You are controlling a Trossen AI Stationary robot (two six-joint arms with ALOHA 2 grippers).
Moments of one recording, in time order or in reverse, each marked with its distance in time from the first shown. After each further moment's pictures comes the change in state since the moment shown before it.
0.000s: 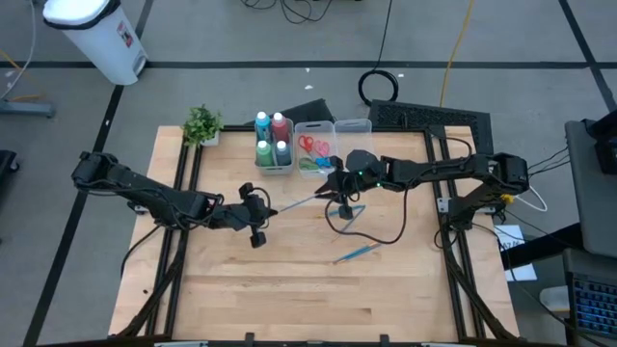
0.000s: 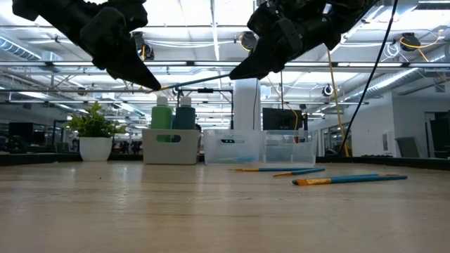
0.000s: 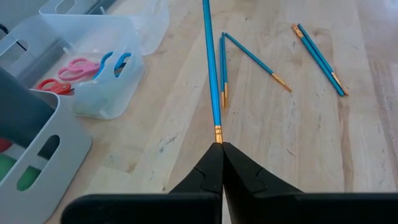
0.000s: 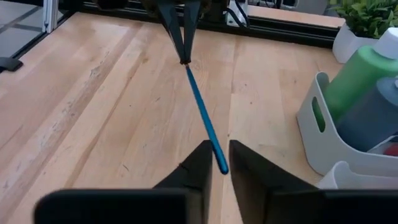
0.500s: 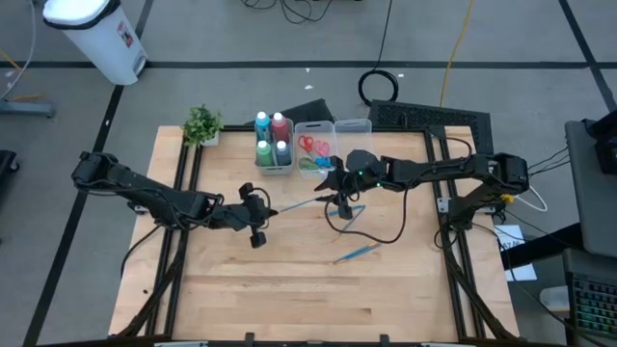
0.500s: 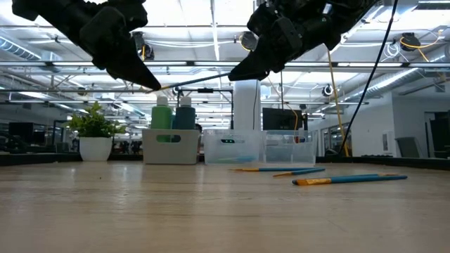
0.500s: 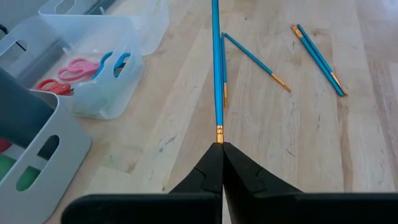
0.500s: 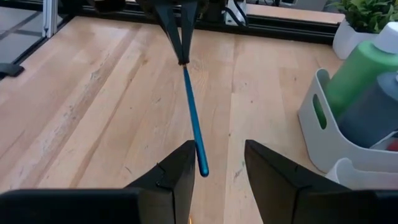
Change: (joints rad) left arm 0.000 0.000 0.000 0.000 0.000 0.000; right arm 0.000 0.000 0.000 0.000 0.000 0.028
